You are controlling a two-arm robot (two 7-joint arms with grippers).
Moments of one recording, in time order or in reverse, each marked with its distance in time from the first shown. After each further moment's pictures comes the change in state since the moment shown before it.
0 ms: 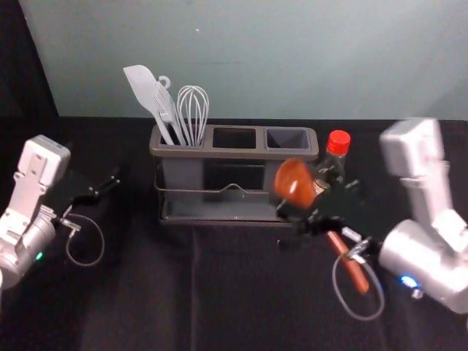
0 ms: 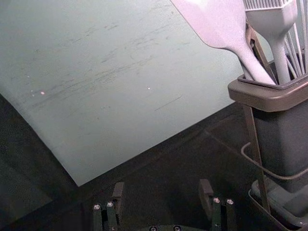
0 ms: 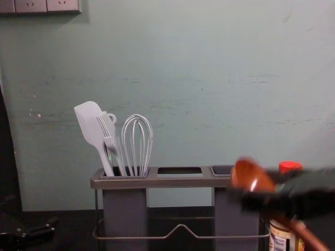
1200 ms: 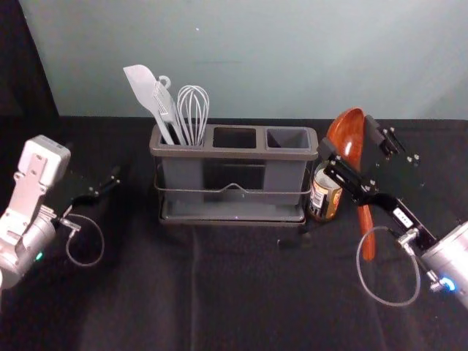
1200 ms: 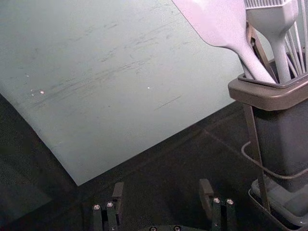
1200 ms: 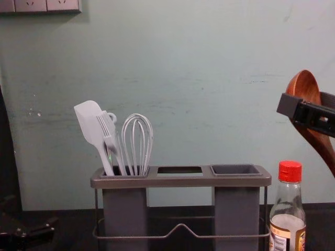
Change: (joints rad) left arm 0.000 0.000 0.000 0.000 0.000 0.000 0.000; right arm -0.094 -0.054 0.116 0.024 0.209 -0.390 0.041
